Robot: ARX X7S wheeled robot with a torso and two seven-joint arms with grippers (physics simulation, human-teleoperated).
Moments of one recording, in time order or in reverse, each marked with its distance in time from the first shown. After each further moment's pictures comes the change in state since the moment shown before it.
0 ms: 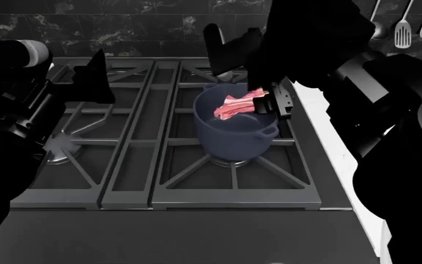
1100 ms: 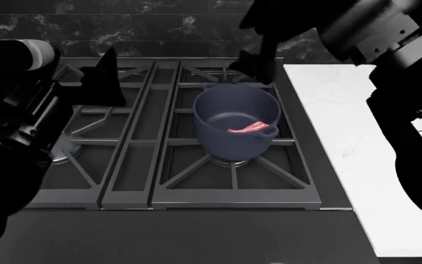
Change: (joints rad) left arm 0.010 0.014 -0.010 0.157 -0.101 -0.080 -0.109; right arm 0.046 0.162 0.353 -0.279 0.179 0.331 0.237
